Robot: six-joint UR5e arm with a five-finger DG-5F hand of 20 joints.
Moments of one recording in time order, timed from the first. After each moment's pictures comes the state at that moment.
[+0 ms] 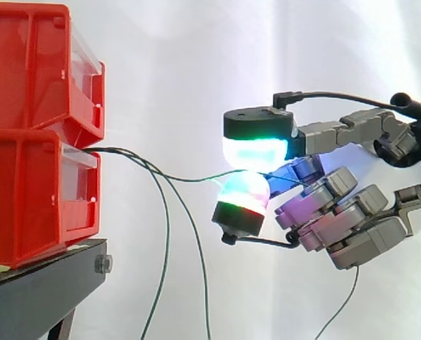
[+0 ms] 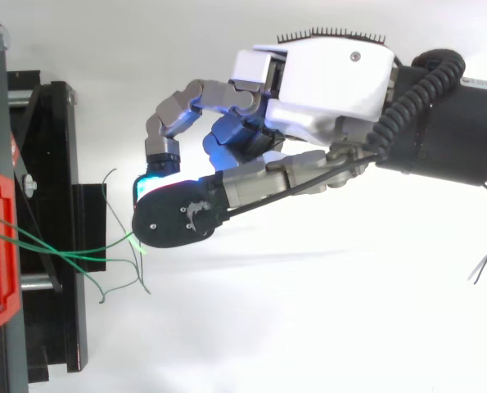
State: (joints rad) arm 0.14 -2.29 -1.02 -3.24 -1.24 0.04
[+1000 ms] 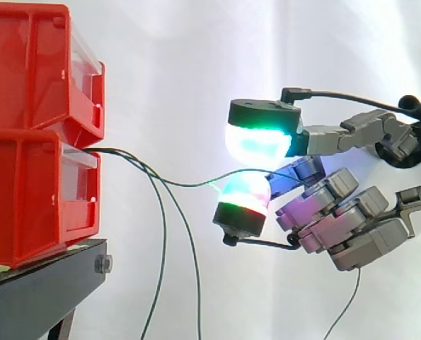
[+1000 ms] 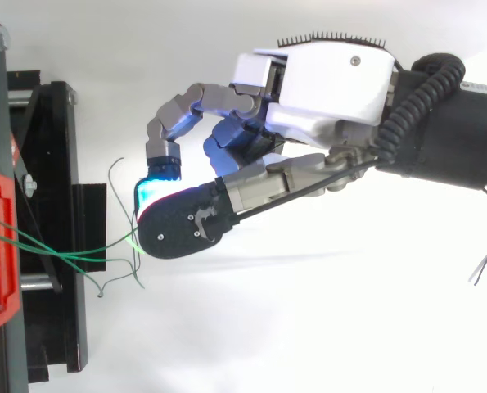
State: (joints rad) arm 0.15 -2.29 -1.03 -3.24 -1.24 0.04
